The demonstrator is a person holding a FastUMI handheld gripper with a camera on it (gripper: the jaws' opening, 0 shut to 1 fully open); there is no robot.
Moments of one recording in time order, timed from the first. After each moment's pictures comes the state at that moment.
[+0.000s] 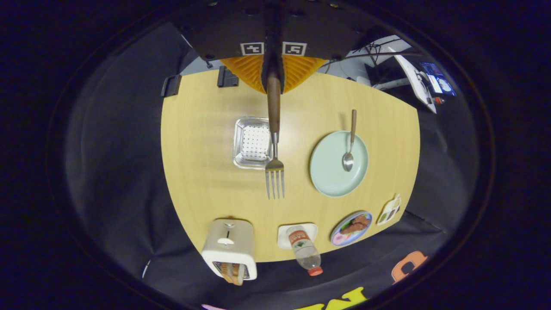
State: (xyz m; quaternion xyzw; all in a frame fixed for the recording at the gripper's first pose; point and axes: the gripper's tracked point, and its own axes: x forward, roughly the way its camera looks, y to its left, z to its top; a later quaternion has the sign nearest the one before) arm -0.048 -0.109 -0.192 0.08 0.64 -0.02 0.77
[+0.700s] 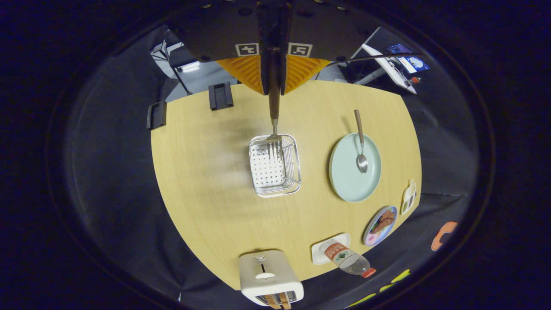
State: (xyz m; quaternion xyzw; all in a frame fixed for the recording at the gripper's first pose) arm -0.054 -0.119 -0.216 0.17 0.68 -0.06 0.71
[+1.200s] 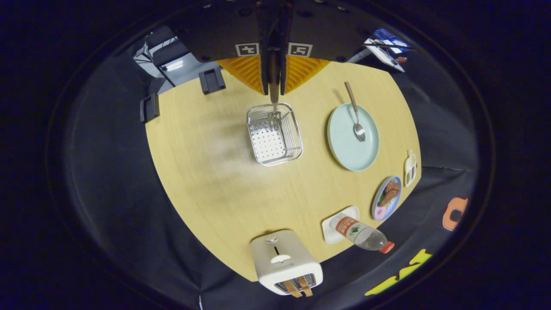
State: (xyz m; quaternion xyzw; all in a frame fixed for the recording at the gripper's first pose) arm -0.010 -0.123 -0.217 0.22 0.63 -0.09 0.74
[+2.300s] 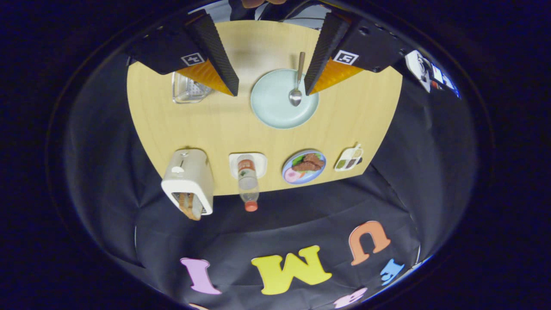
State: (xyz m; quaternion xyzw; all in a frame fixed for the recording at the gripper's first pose) arm 0.028 0.042 -0.167 0.07 0.40 0.05 0.91
